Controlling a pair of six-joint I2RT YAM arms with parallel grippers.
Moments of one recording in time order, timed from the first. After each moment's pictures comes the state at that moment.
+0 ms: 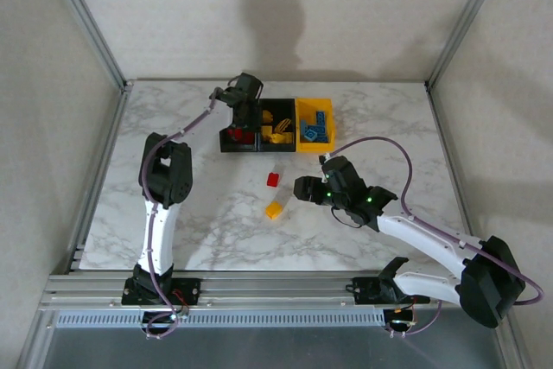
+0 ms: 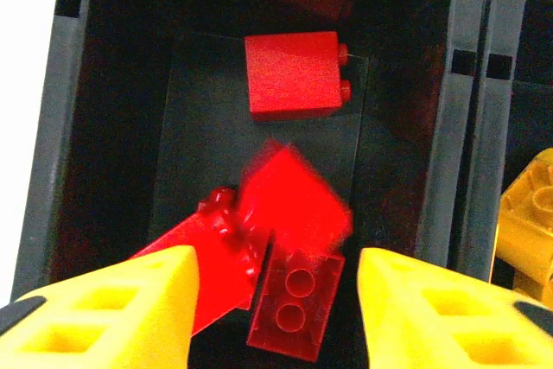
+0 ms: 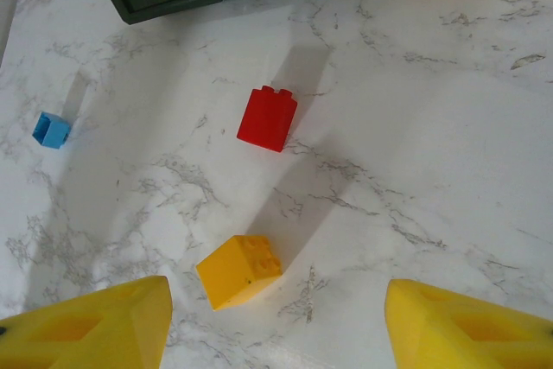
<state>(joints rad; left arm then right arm) -0.41 2.20 1.90 -0.78 -0.24 -0.54 0.76 1.12 0.69 -0.29 -0.03 0.73</state>
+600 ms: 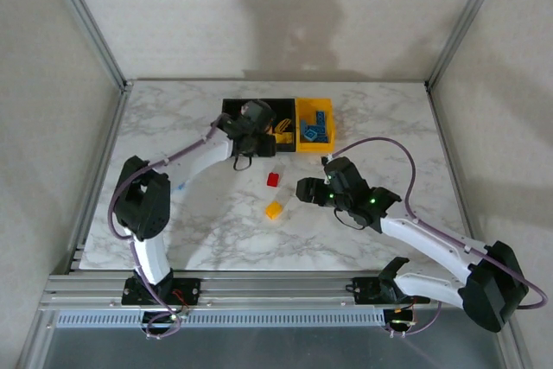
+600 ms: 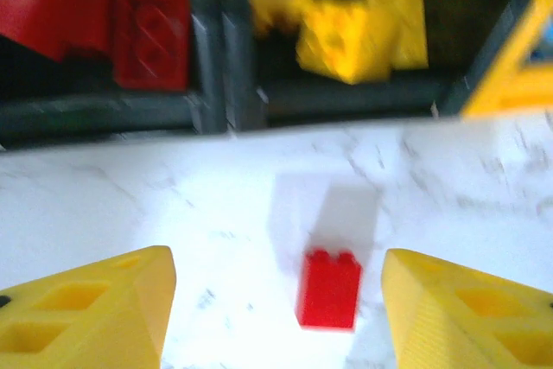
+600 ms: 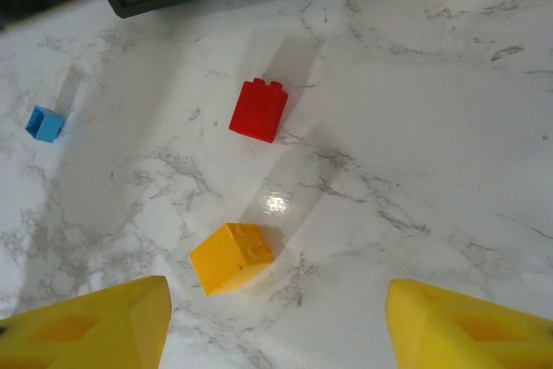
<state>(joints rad) -0.61 1.84 1.46 -0.68 -0.14 -0.56 0.76 1.08 0.69 -0.35 -0.02 0.72</state>
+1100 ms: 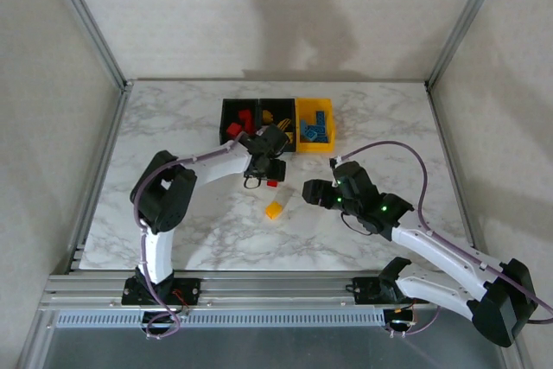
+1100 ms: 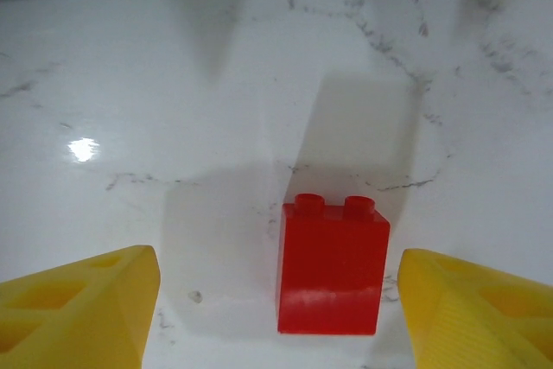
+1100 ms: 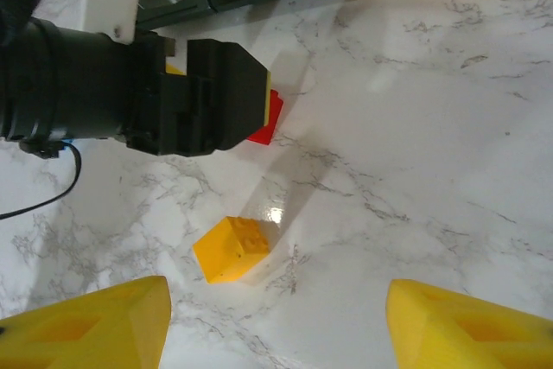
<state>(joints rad) -0.69 1.99 1.39 -0.63 -0.12 -0.57 0.76 0.97 0.66 -0.40 0.01 0.73</state>
